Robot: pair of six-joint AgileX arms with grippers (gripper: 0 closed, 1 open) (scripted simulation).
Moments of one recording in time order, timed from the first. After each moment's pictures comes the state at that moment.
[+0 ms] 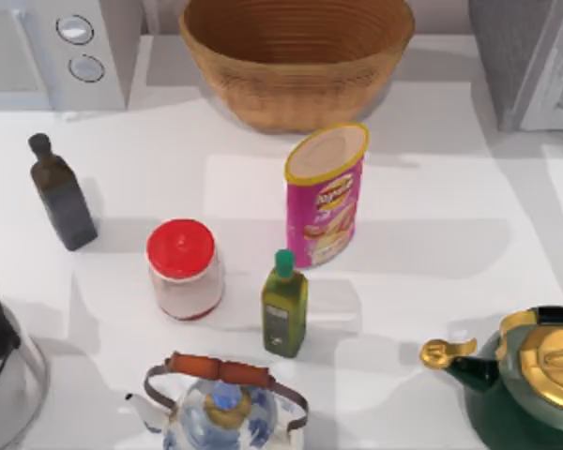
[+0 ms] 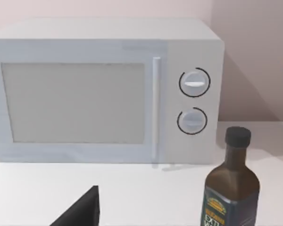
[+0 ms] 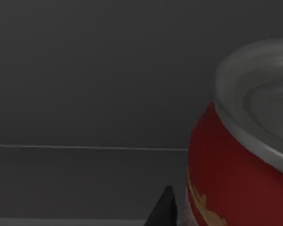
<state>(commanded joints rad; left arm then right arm) 0.00 0.00 0.00 0.00 0.00 0.00 0.14 1.67 2.11 -0.56 0.19 0.00</state>
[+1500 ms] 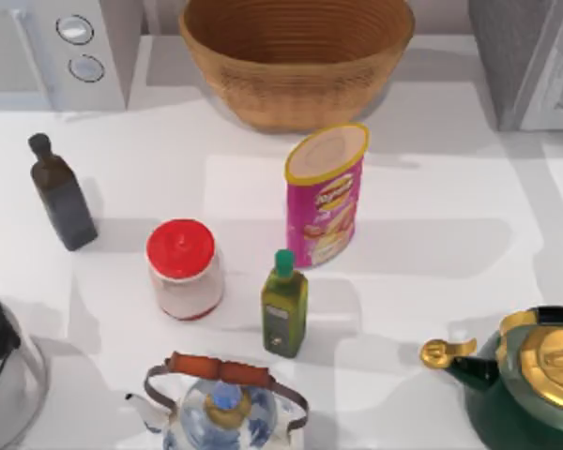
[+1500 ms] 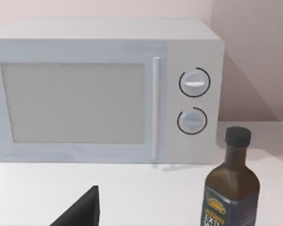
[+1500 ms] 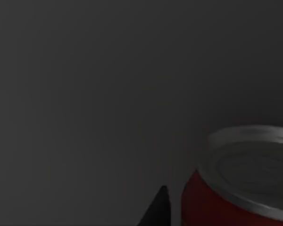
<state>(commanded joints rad) 0.00 0.00 0.00 0.00 0.00 0.00 0.10 2.08 2.73 -0.67 0.13 0.02</state>
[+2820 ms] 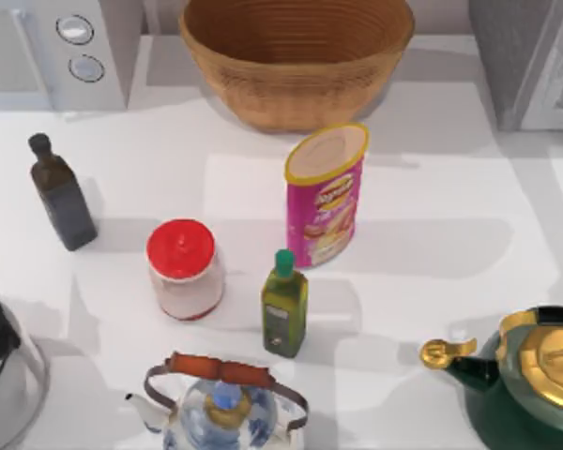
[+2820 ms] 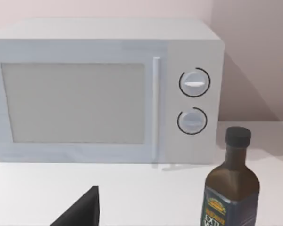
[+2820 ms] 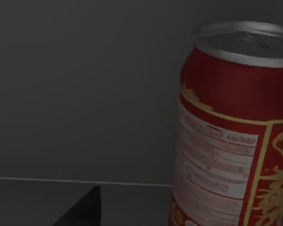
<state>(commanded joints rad) 0.00 0.00 0.00 0.00 0.00 0.00 0.11 1.78 2.29 -0.60 0.08 0.00</state>
